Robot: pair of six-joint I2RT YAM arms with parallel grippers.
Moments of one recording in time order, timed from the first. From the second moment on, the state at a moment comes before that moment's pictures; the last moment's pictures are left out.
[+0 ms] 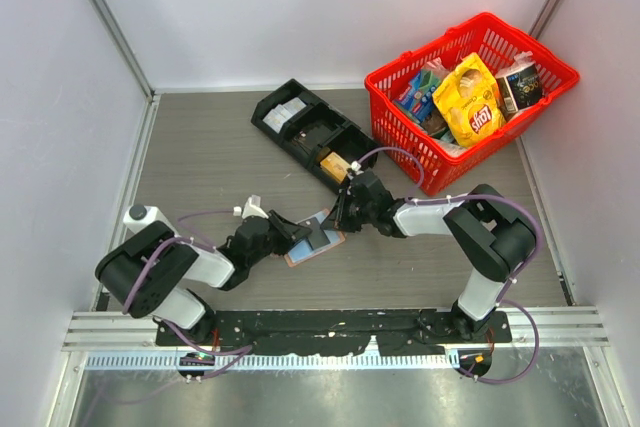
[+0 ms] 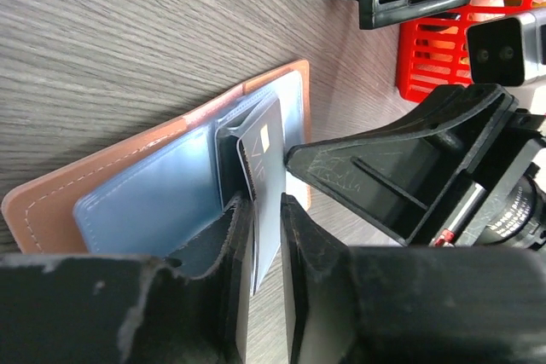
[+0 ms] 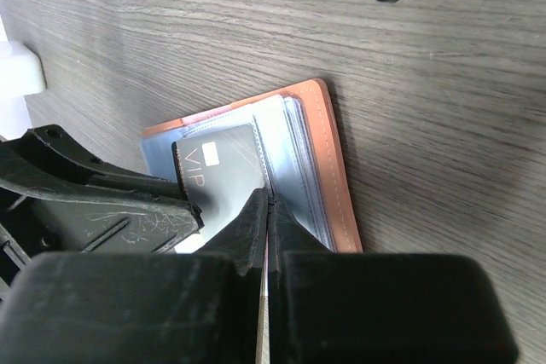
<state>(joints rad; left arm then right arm) -0.70 1.50 0.20 0.84 -0.03 -1.31 0.71 1.73 0.75 0.25 -0.25 0.87</state>
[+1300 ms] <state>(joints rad) -0.71 1.11 0.22 0.30 -0.02 -1.33 0.68 1.71 0.72 0.24 -0.24 0.93</state>
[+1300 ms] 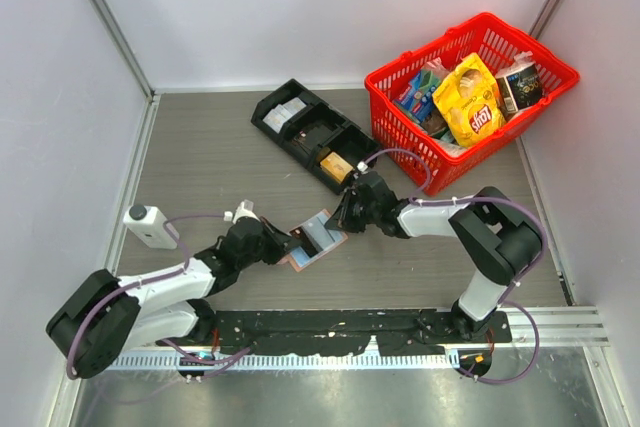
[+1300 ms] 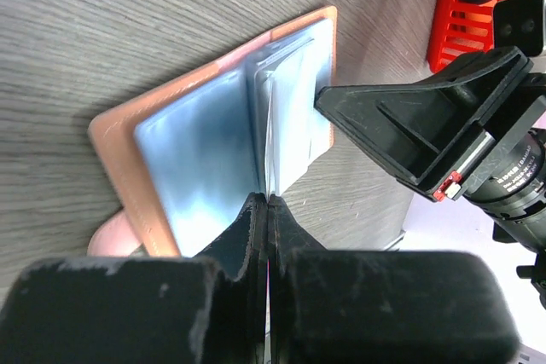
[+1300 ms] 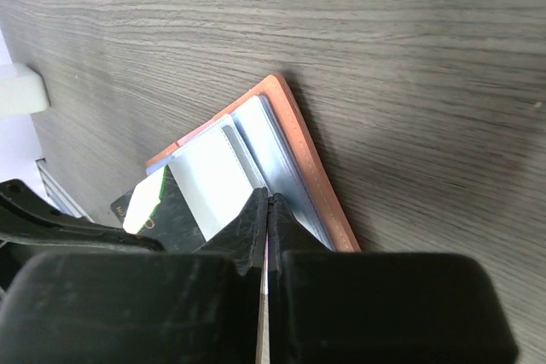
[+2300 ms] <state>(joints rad) -0.72 0.62 0.15 0.27 -0.14 -1.13 0.68 1.14 0.79 -0.28 0.15 0.58</state>
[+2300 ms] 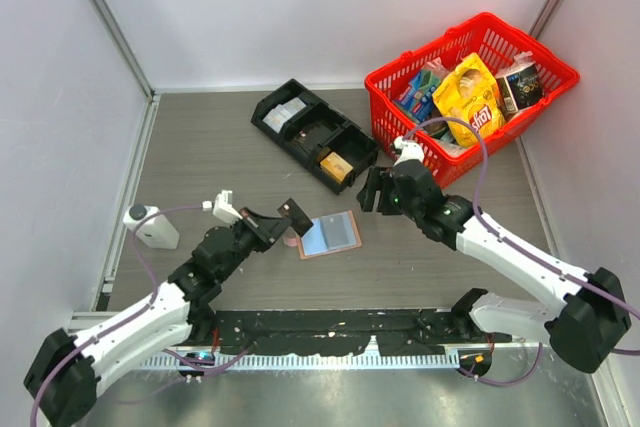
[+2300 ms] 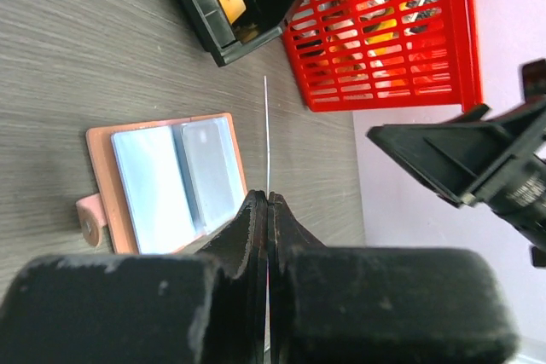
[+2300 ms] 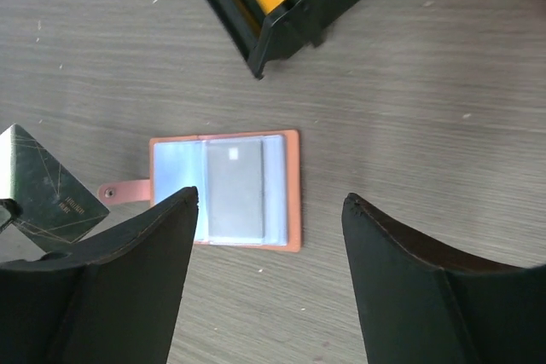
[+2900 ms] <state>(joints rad) -0.53 1.37 0.57 0.66 -0.07 -1.15 0.68 0.81 0.82 -0.44 0.32 0.44</state>
